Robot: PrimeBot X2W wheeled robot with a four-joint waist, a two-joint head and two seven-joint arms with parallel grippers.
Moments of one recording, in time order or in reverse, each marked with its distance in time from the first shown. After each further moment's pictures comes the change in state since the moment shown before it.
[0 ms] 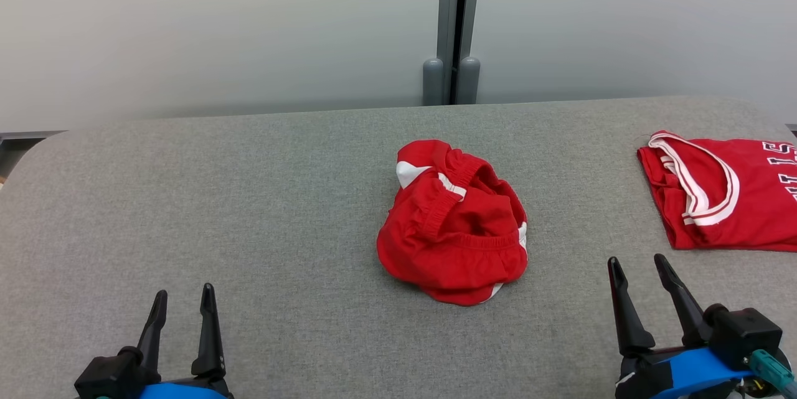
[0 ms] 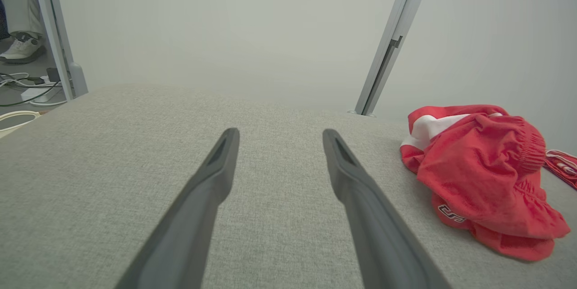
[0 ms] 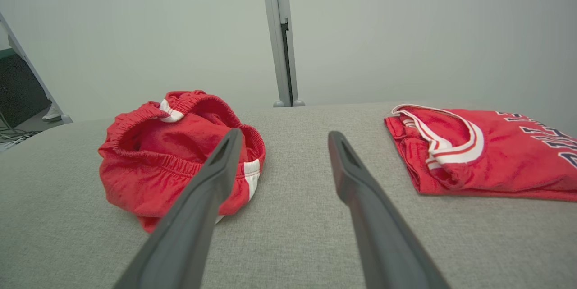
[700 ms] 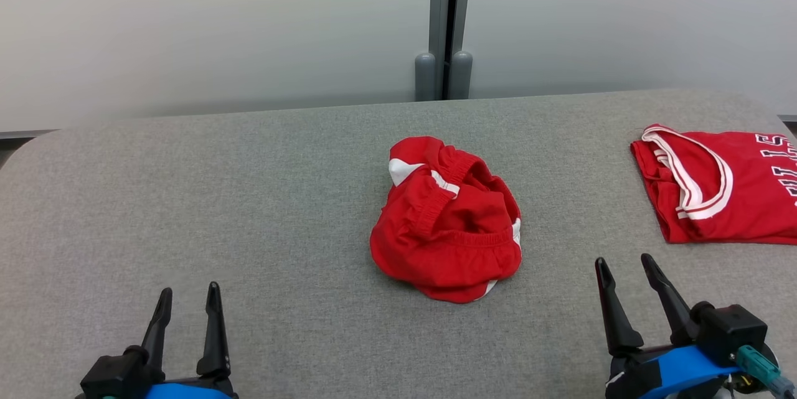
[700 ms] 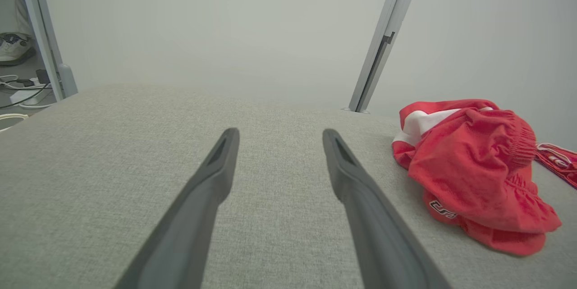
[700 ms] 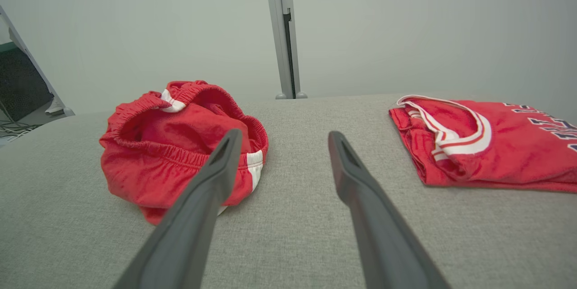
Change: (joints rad) left arm 0.011 -0.002 -0.012 -0.021 0.006 0.009 0.000; right arm -0.008 0.000 0.025 0.014 0.000 0.000 0.008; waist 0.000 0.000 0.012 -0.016
